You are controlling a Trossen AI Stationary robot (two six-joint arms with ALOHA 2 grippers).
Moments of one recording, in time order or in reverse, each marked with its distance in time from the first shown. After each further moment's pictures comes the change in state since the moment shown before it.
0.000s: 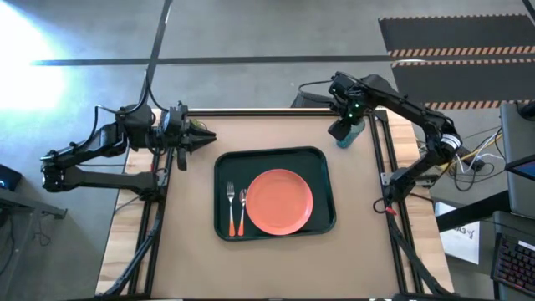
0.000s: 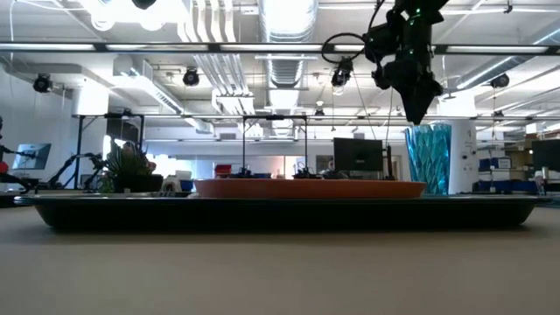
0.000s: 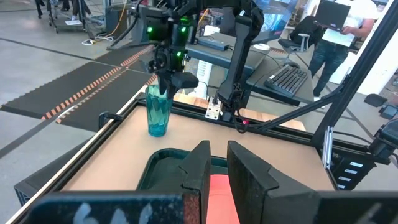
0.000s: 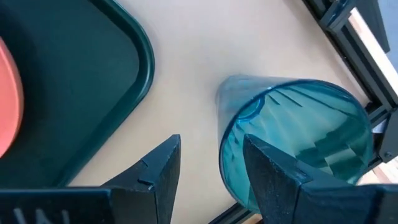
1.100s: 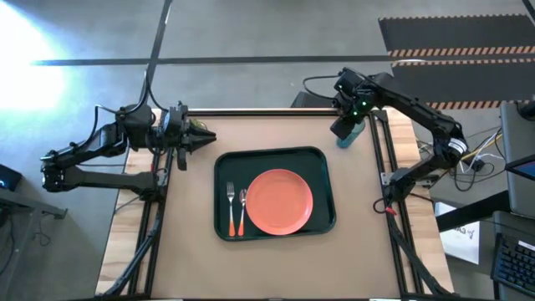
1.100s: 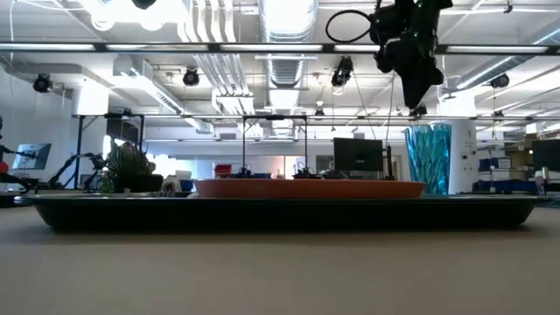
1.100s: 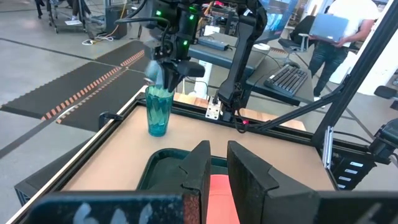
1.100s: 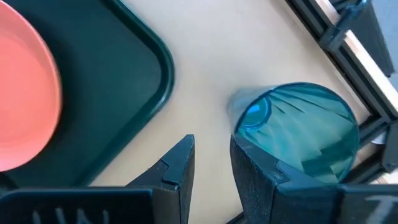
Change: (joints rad) left arm 0.000 0.000 0.000 0.000 0.000 0.001; right arm 0.011 -0.065 0.041 -0.012 -0.052 -0.001
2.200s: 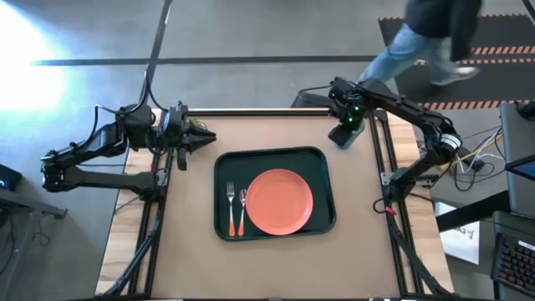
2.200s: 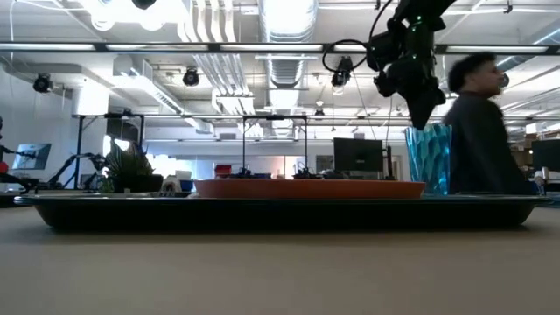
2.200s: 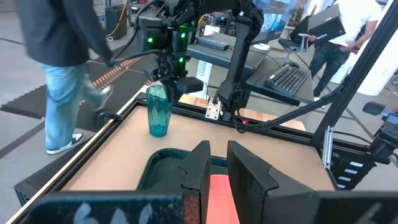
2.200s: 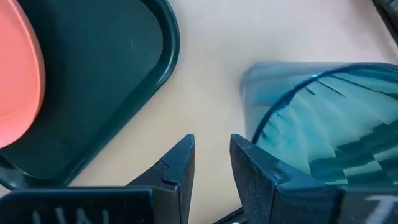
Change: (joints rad) left arm 0.000 0.000 0.000 0.000 0.000 0.000; right arm -0.016 0.064 -0.106 0.016 -0.044 -0.027
